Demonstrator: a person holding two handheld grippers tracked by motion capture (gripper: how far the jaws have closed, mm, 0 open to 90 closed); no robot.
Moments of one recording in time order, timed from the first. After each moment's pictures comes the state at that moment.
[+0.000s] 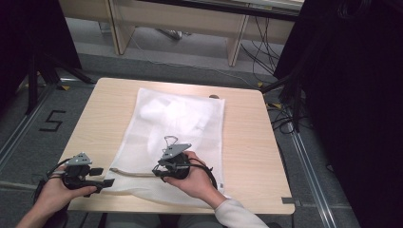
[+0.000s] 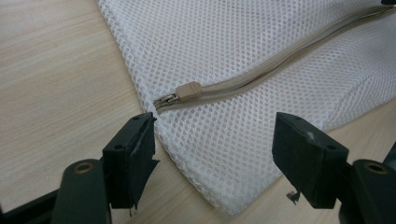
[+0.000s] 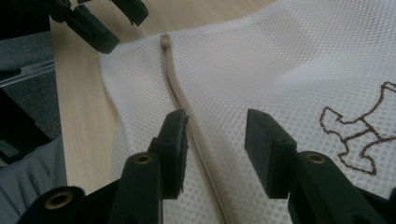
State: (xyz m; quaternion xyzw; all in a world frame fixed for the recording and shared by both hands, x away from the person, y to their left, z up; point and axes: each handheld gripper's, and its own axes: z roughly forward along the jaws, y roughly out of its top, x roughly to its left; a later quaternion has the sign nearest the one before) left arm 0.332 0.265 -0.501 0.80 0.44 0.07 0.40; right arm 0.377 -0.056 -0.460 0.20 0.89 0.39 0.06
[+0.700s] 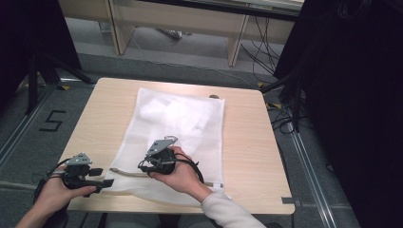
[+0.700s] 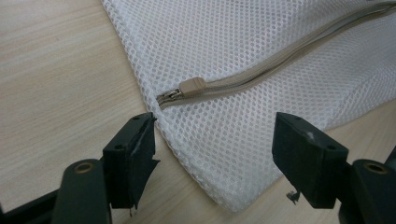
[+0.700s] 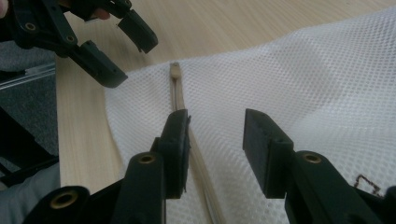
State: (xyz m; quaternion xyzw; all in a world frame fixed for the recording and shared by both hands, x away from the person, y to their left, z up) left arm 0.333 0.267 -0.500 0.80 0.45 0.07 0.40; right arm 0.386 -0.017 -0.456 0.19 0.90 0.40 0.06
